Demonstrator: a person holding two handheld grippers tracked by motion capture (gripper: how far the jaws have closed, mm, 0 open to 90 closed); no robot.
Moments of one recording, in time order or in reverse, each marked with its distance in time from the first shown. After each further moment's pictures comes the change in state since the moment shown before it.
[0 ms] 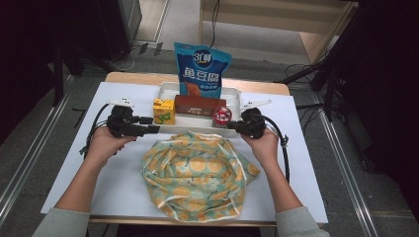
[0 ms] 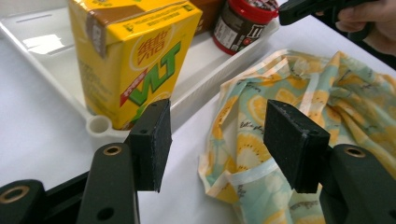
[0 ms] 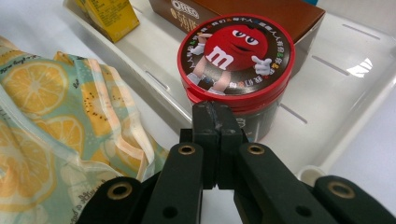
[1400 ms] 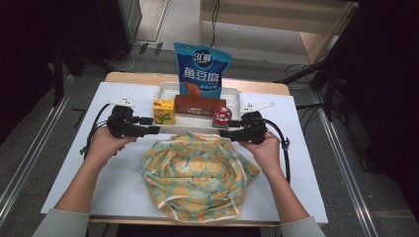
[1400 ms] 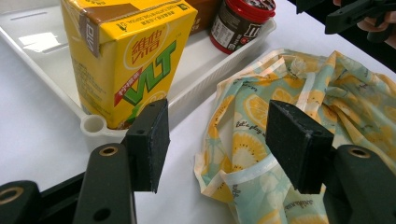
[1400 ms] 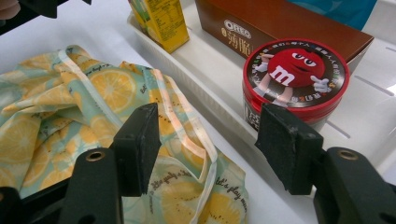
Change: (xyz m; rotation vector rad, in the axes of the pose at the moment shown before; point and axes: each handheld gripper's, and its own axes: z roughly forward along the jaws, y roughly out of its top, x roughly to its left) left arm -0.003 0.001 0.001 0.006 -0.009 -0.002; right arm 0.024 0.001 -0.021 -0.050 0.105 -0.032
